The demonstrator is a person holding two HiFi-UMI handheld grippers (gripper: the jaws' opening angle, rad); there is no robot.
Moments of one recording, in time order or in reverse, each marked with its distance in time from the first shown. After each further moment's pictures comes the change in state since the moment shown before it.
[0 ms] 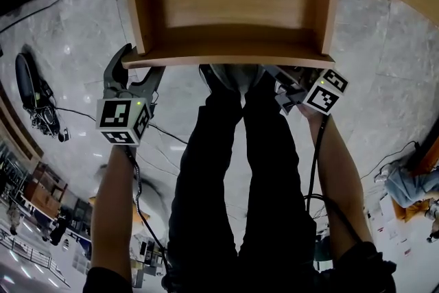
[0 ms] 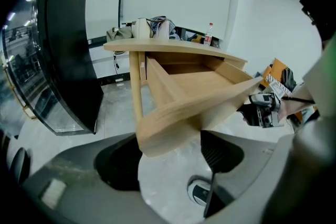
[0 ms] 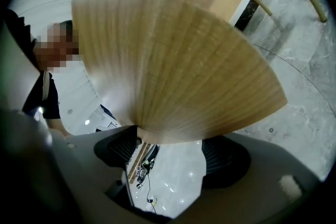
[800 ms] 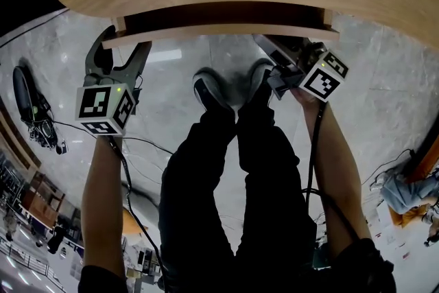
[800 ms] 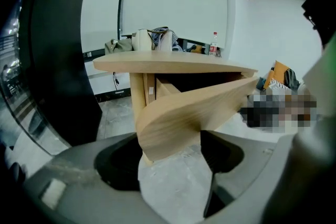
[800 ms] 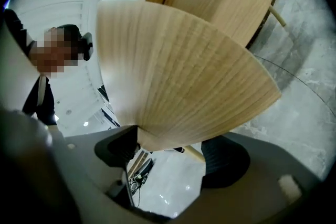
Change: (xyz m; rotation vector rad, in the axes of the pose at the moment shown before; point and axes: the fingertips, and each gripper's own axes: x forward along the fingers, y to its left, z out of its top) left arm 0.055 0.052 0.091 0.036 -0.134 0.028; right arm 0.062 -0.032 0.102 -0.076 -0.117 0.020
